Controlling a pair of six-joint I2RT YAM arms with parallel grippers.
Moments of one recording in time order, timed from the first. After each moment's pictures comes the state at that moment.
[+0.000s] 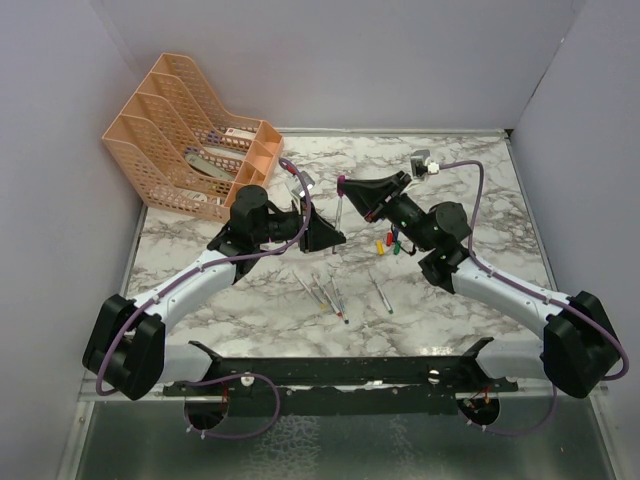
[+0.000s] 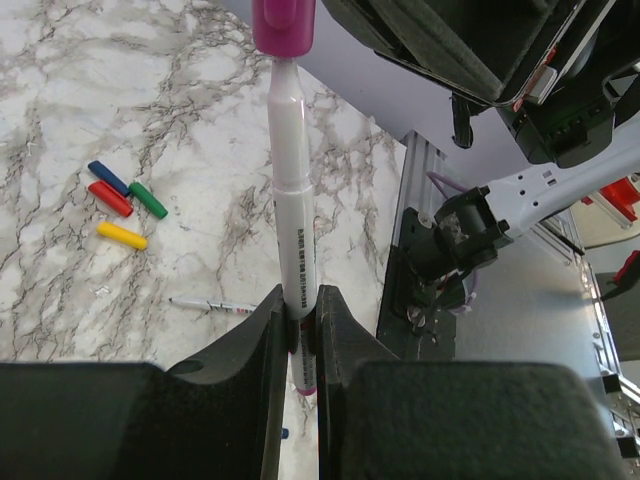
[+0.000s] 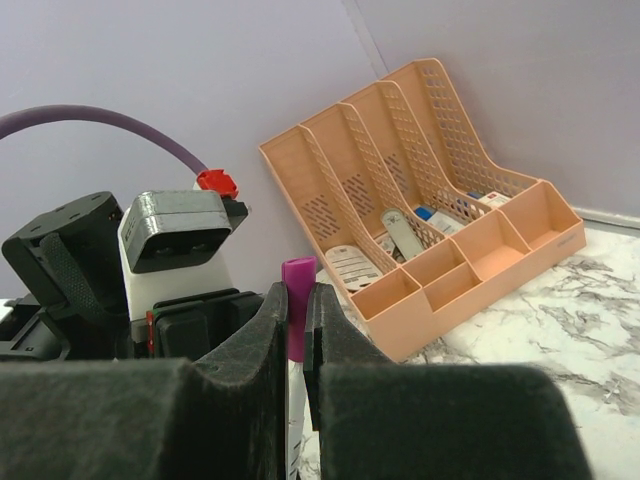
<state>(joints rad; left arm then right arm) -0.53 1.29 0.79 0.37 0.84 -0.49 0.65 1.27 0.75 0.88 -0.20 0.51</state>
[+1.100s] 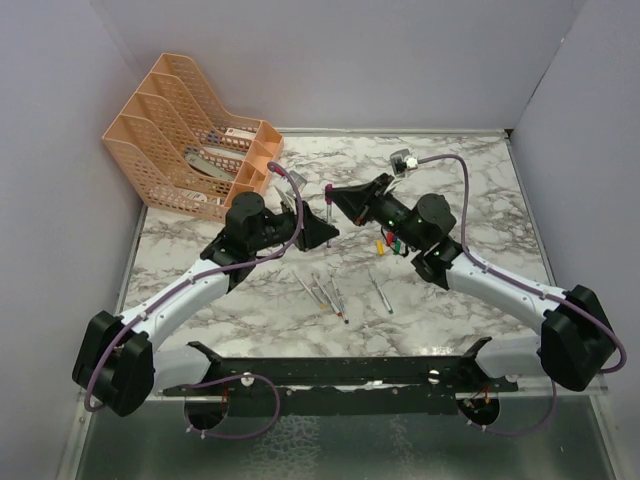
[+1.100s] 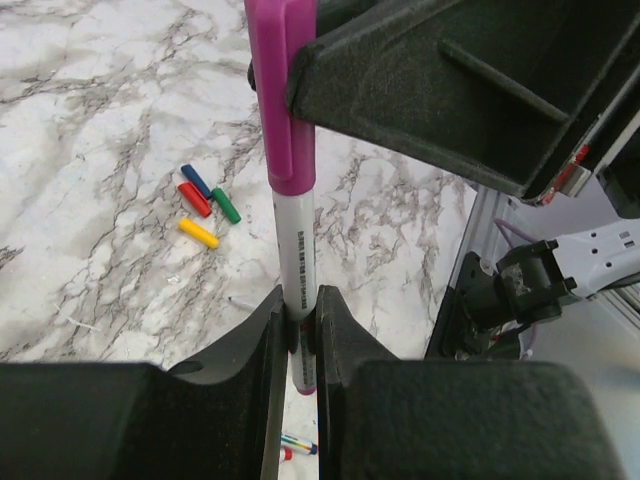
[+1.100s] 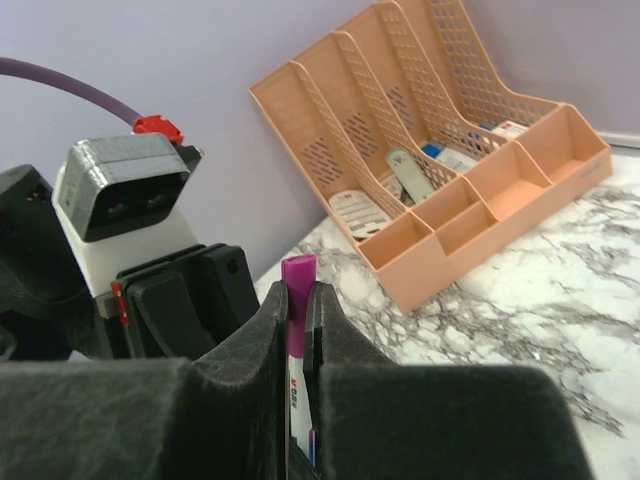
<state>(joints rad) -0.55 1.20 0.77 0.31 0.59 -0.47 0.68 1.31 0.81 0.71 -0.23 0.54</state>
